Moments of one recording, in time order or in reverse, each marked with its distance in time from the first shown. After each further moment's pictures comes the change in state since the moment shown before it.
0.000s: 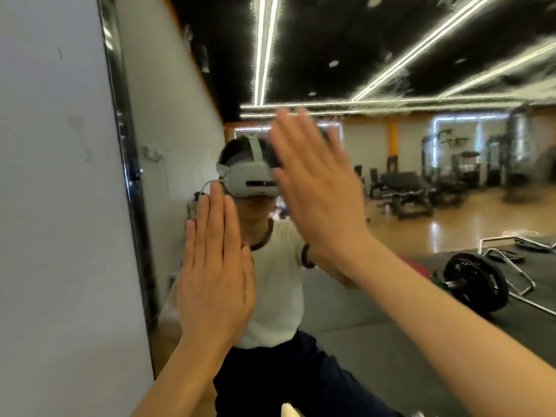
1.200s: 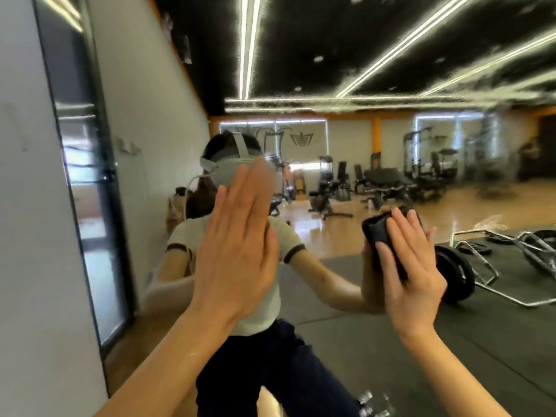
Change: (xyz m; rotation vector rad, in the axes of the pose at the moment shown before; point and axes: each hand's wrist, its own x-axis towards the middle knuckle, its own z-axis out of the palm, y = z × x) left_hand 0.027 0.069 0.007 -0.233 -0.035 0.174; right_hand -0.174 0.088 -0.046 0.276 0.205 0.467
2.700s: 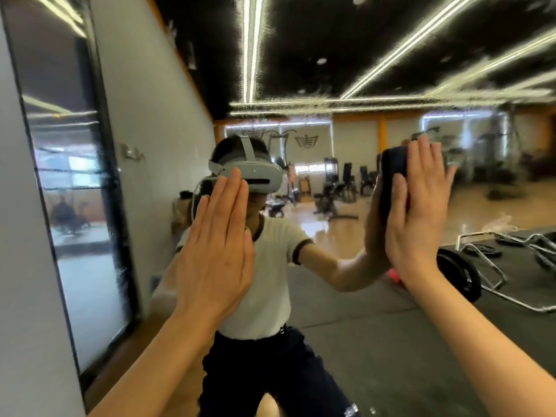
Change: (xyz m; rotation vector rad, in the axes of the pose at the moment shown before) left_hand 0.004 -0.002 0.022 0.188 -0.034 -0.033; right_hand 0.095 0.022 0.002 -0.118 0.019 0.082
